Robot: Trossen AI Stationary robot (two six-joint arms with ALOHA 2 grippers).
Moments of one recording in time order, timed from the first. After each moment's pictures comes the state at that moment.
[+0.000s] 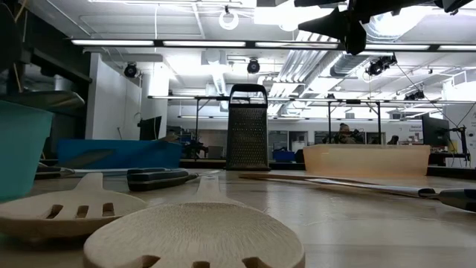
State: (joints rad) left arm -1.25 1.15 0.68 -0.53 -0.54 -1.59; right arm 0.22 1.07 0.59 0.40 0.49 0.39
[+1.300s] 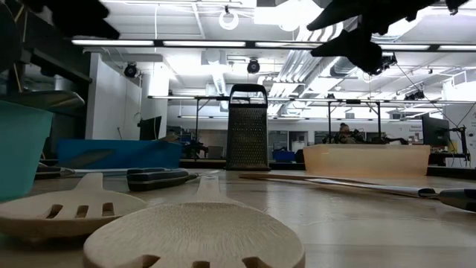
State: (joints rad) left arm -0.71 0.89 0.68 -0.42 -0.87 -0.55; right arm 0.22 1.06 0.66 0.00 0.32 0.69
